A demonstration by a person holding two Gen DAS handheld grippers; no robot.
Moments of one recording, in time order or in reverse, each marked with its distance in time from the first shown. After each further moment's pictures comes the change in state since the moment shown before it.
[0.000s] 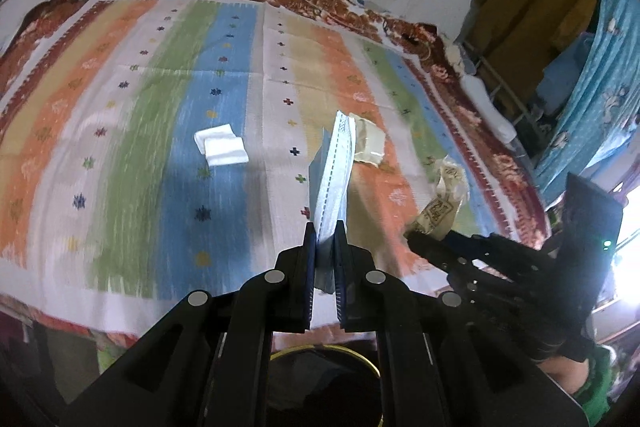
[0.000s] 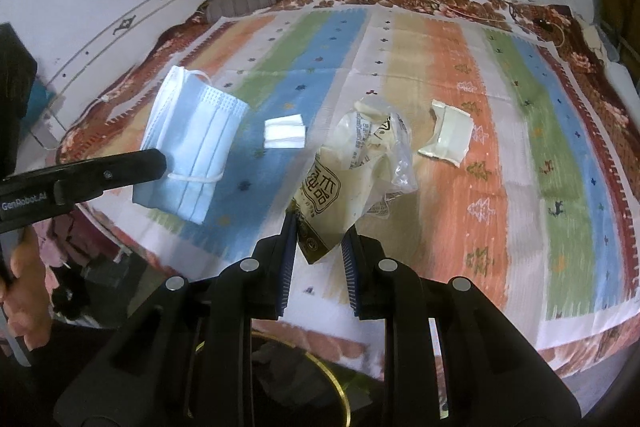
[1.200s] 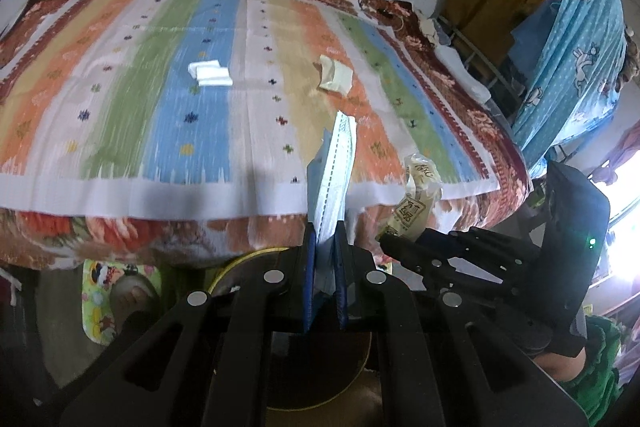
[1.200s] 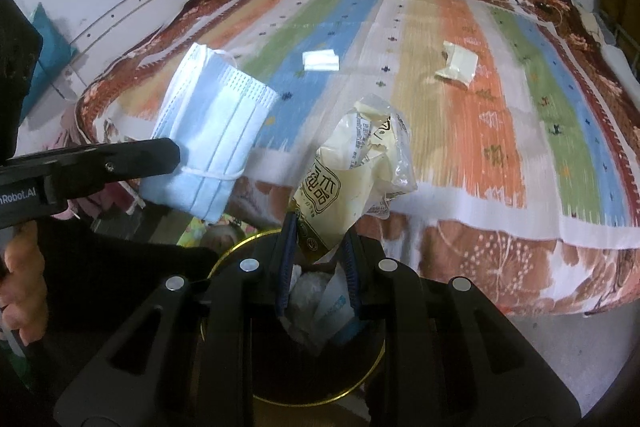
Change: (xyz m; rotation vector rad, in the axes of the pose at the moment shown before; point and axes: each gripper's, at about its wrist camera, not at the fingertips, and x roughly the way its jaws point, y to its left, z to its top) left arm -0.041 -0.019 -0.124 0.042 0.038 -0.035; right arm -0.048 0.045 -0.127 -0.033 0.051 0.014
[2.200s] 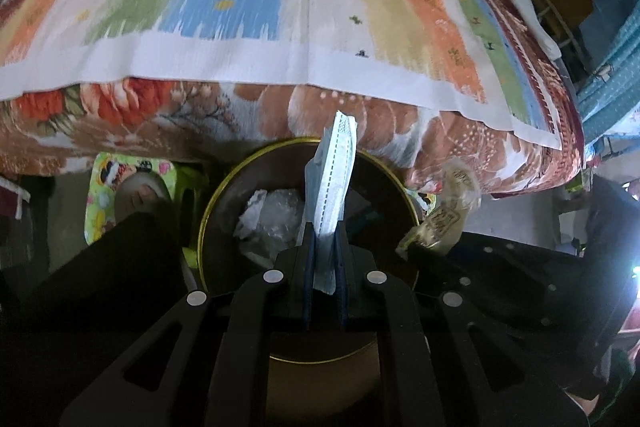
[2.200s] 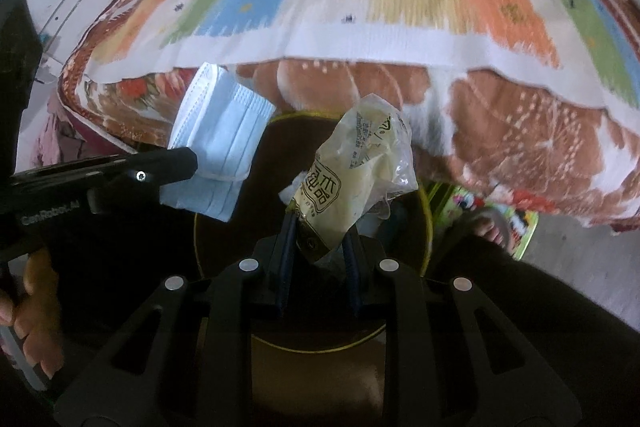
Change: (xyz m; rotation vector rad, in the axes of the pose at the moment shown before) left arm 0.073 0.026 -0.056 -0.166 0.306 0.153; right arm 0.061 -0.005 -0.068 0.161 0.296 0.037
